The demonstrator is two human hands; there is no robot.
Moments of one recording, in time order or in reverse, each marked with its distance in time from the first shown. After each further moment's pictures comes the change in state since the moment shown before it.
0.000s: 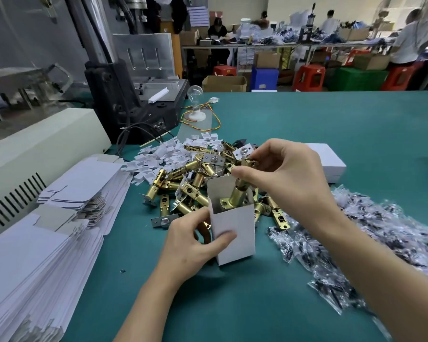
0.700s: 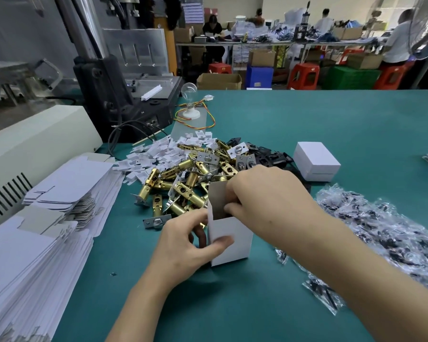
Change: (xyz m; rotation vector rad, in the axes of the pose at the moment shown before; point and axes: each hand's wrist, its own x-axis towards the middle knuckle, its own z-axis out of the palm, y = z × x) left_hand 0.001 0.008 -0.001 0.080 -0.046 0.082; right_hand -0.009 -0.035 0.011 -0.939 -0.482 -0.184
